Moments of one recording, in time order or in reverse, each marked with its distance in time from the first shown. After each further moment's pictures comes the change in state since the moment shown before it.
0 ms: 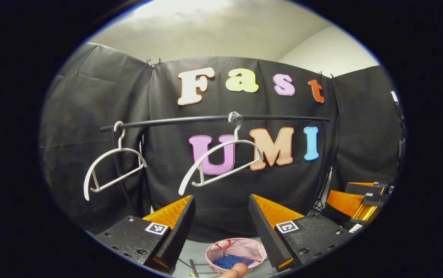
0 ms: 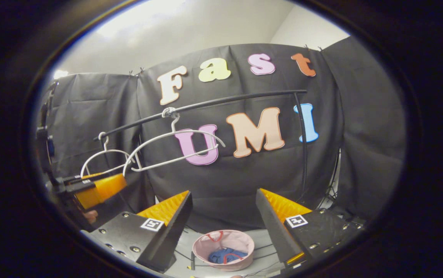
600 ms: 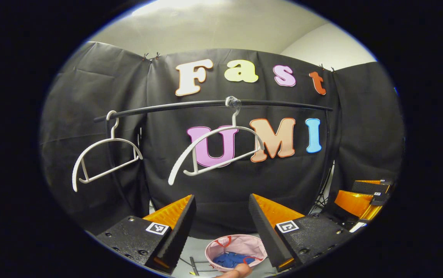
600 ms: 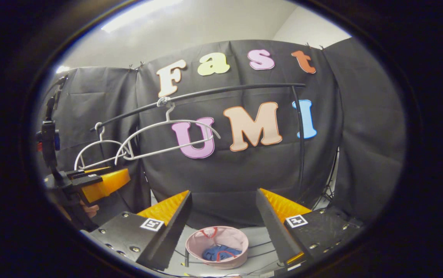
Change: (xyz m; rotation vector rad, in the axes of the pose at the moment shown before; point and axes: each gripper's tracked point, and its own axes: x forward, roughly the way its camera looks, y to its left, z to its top) left arm 0.019 -0.007 -0.034 -0.017 0.059 0.013; right arm 0.004 -0.013 -0.017 0.002 0.029 0.000
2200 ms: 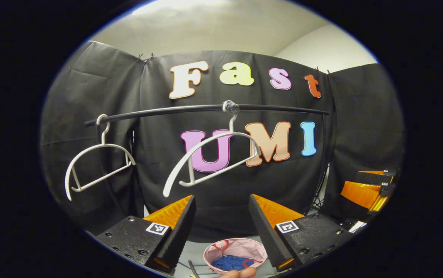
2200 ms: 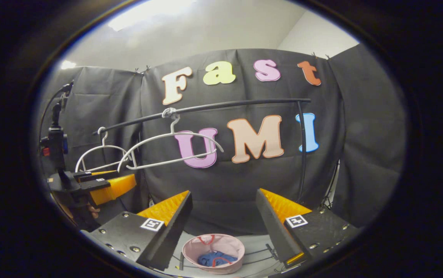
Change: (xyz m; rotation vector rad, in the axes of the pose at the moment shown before) left arm 0.022 -0.007 0.016 0.006 -0.019 -0.069; right arm -0.006 0.004 0.039 -0.038 -0.077 0.003
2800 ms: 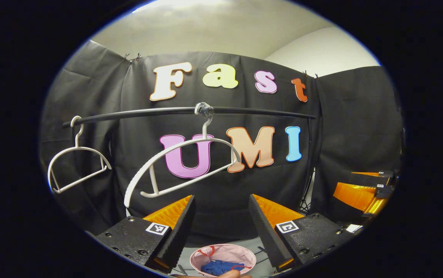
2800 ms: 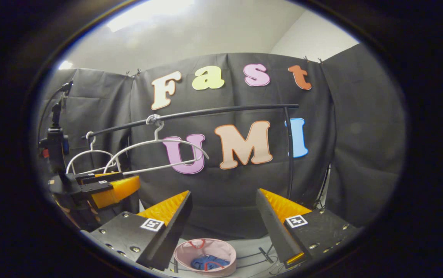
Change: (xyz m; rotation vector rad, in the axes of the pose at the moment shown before) left arm 0.032 -0.042 0.006 -0.019 -0.027 -0.115; right arm 0.014 -0.028 0.011 -0.011 -0.028 -0.073
